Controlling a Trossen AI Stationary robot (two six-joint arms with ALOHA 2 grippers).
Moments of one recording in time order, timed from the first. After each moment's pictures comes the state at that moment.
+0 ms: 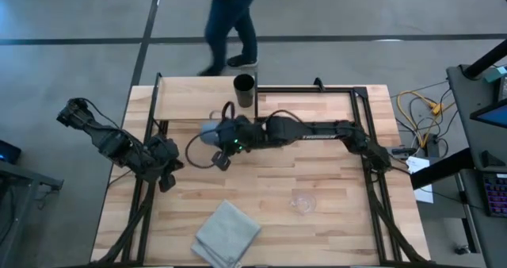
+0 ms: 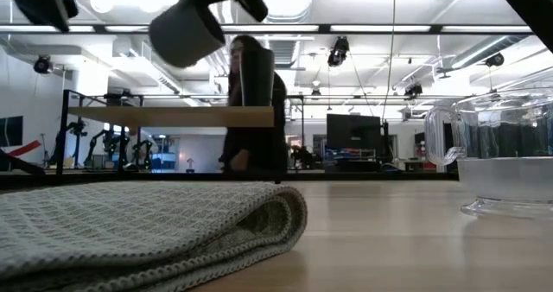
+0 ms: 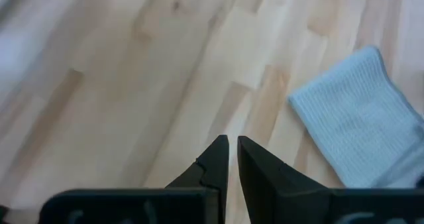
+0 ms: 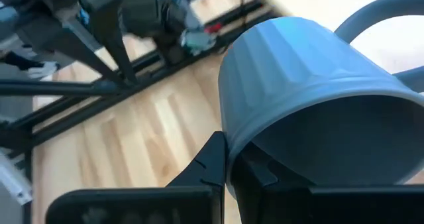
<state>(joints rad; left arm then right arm) -0.57 0.85 0.99 -1.19 -0.40 -0.90 0.07 2.21 2.36 -0.84 0.22 0.47</state>
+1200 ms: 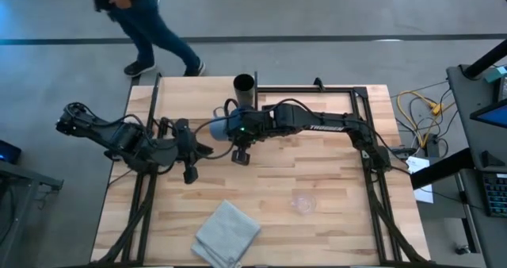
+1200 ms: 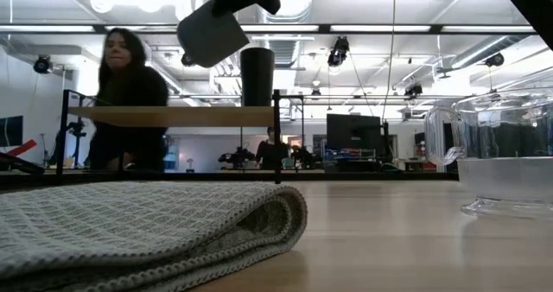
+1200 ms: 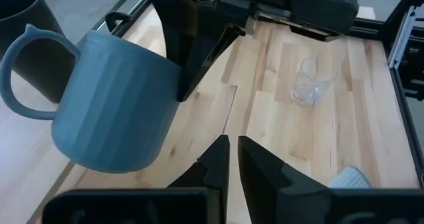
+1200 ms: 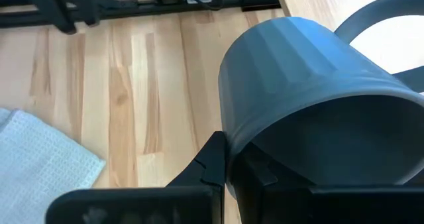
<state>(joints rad) -0.38 1.02 1.18 -0.80 -0.53 -0.44 0.02 2.15 2.36 -1.04 0.12 0.08</state>
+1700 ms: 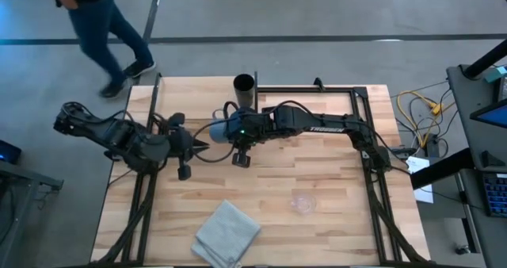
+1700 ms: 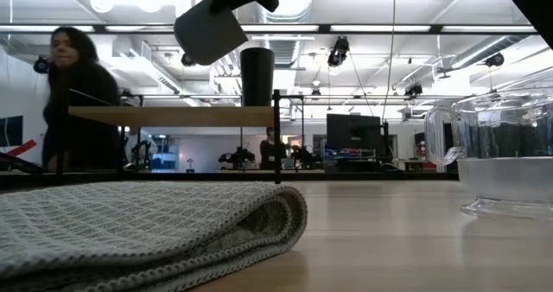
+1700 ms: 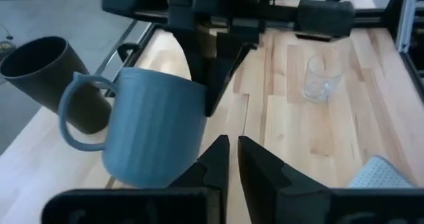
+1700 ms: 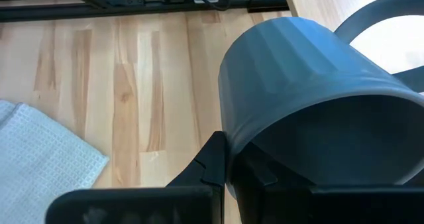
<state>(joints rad) -0.38 0.97 1.18 -0.80 -0.56 -0.25 0.04 2.15 2.36 -1.04 0.12 0.07</state>
